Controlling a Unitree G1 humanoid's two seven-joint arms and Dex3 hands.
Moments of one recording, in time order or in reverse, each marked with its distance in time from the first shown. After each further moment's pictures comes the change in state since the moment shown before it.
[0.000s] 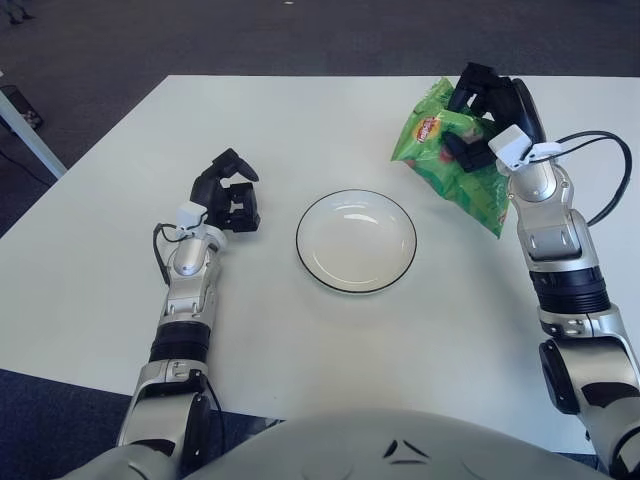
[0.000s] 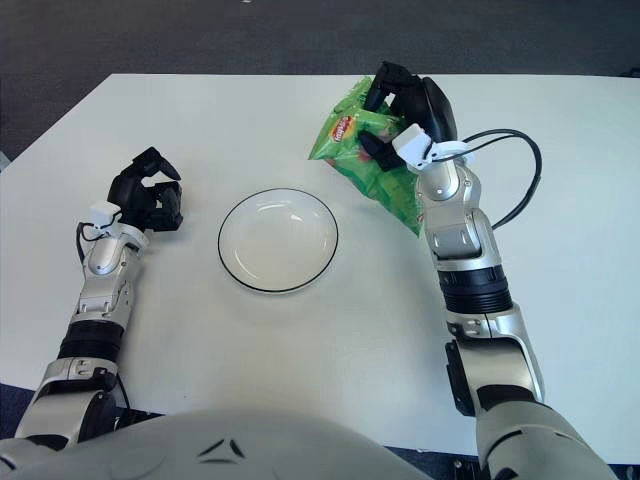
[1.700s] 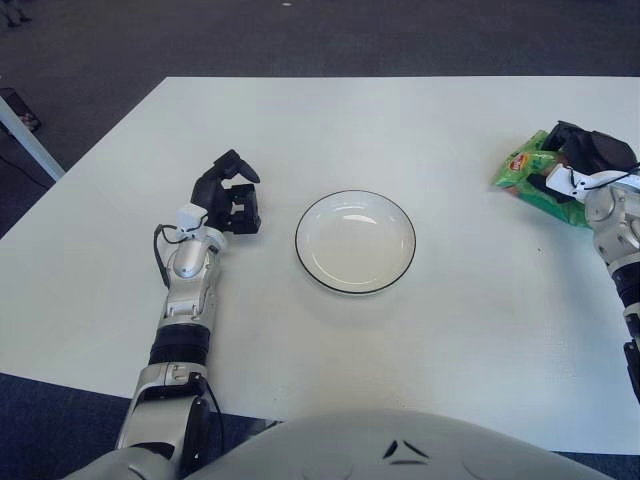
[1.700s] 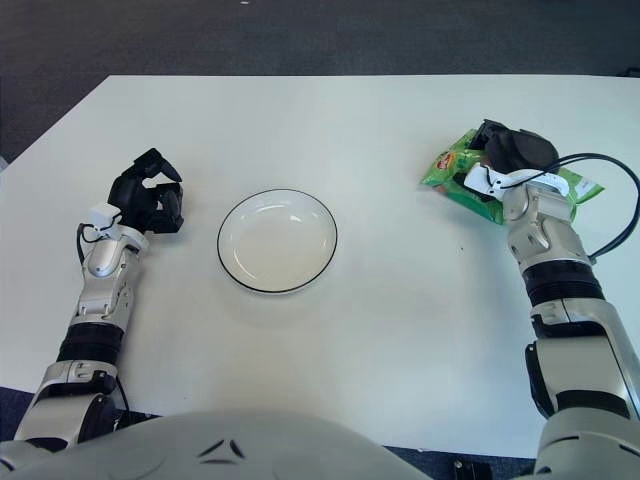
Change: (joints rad) left arm 0.012 0.000 -0.005 -0.017 -0.008 -0.005 -0.017; right arm -0.015 -0.384 0.101 0.679 -0.302 -0.160 -0.190
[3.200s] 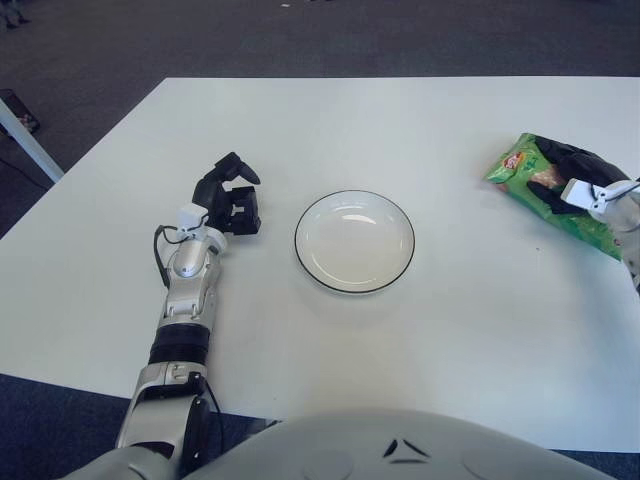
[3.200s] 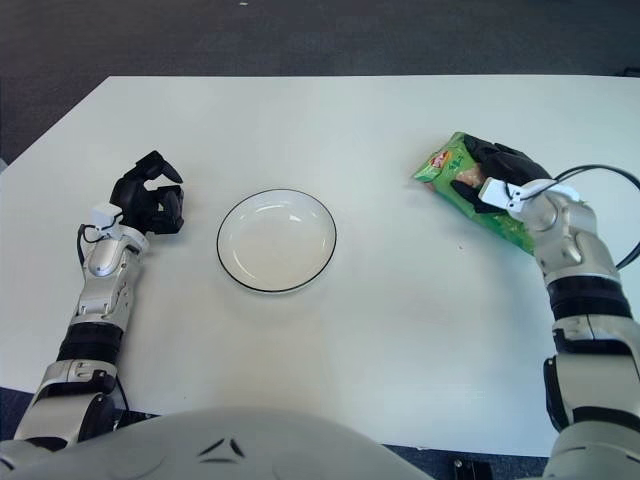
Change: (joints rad) left arm 0.003 0.001 -0.001 0.004 -0.003 0.034 -0.003; right arm 0.045 -0.103 -0.039 -0.006 0.024 -0.125 0.477
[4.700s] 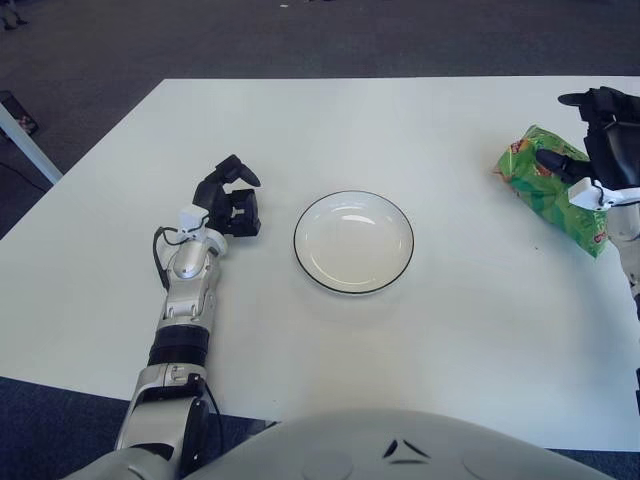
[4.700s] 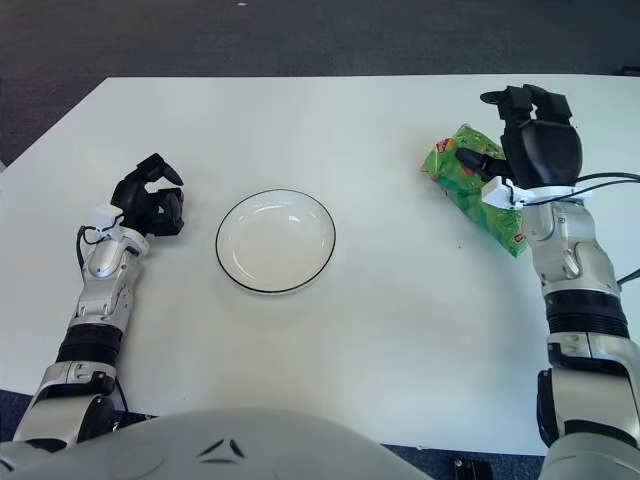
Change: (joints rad) left arm 0.005 0.002 0.000 0.005 0.006 0.009 0.000; right arm 0.129 0.089 -0.184 -0.176 -0.100 -0.168 -0.587
